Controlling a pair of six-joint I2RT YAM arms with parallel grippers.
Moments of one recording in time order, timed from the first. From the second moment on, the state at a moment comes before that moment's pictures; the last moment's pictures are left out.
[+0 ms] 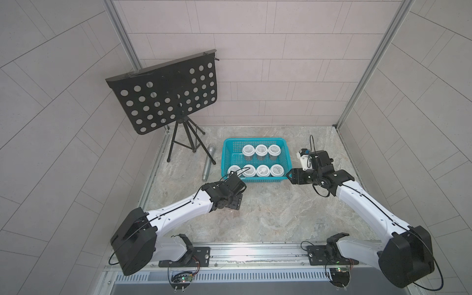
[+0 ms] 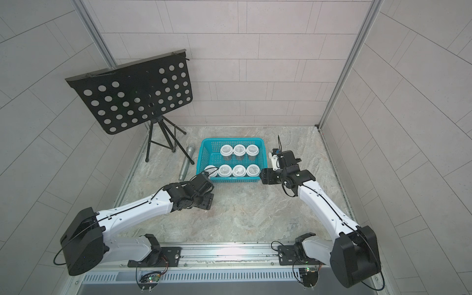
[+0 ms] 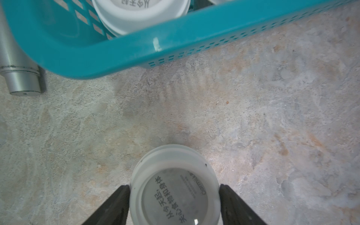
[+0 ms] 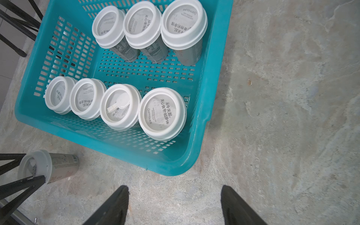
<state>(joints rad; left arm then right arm) -0.82 1.30 0.81 -0.70 -0.22 -0.51 0.26 1.17 0.88 -0.57 -0.20 0.25</state>
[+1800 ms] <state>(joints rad) -0.57 1.53 1.46 -0.85 -0.28 -0.31 0.25 1.17 0.88 -0.57 -0.20 0.25</state>
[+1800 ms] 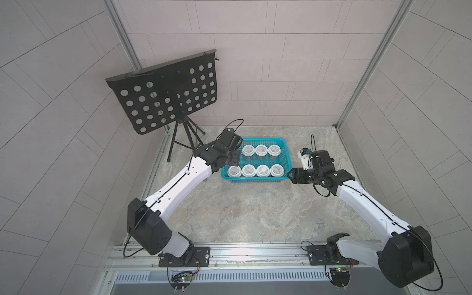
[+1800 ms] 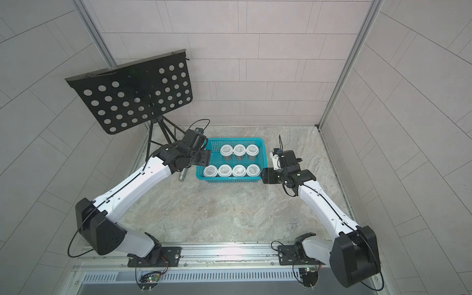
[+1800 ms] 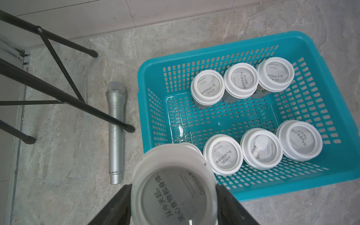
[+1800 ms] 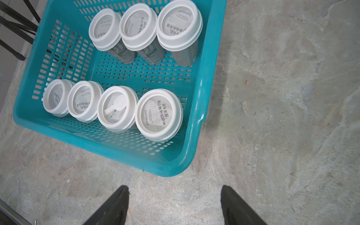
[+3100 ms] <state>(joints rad) -0.41 2.09 1.84 -0.78 -0.13 -0.25 0.25 1.17 0.87 -0.57 -0.21 0.25</state>
